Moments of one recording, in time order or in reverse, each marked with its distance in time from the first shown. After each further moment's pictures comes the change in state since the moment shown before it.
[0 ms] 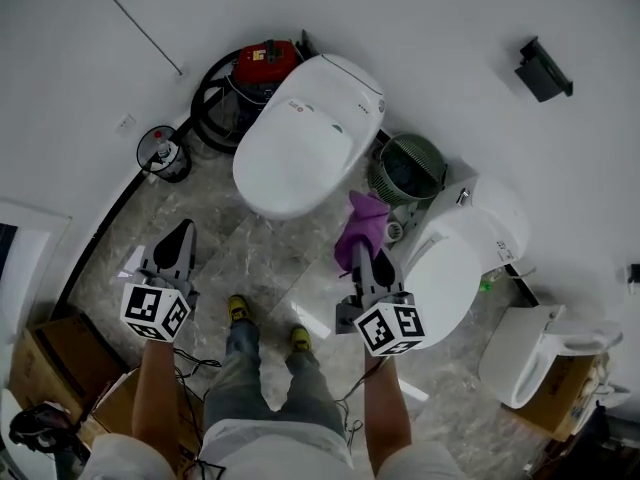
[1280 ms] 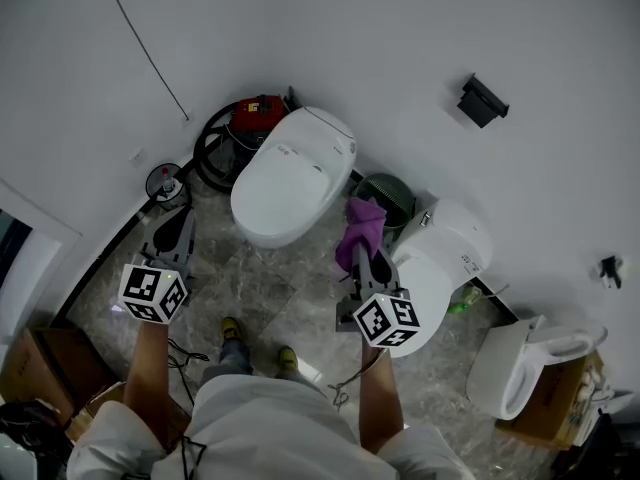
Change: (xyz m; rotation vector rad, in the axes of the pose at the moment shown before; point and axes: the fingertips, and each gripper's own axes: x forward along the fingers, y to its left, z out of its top) left arm -0.096 -0.065 0.147 0.092 -0.173 -0.012; right arm -0.111 0.053 0.116 -0.068 -0.096 0.007
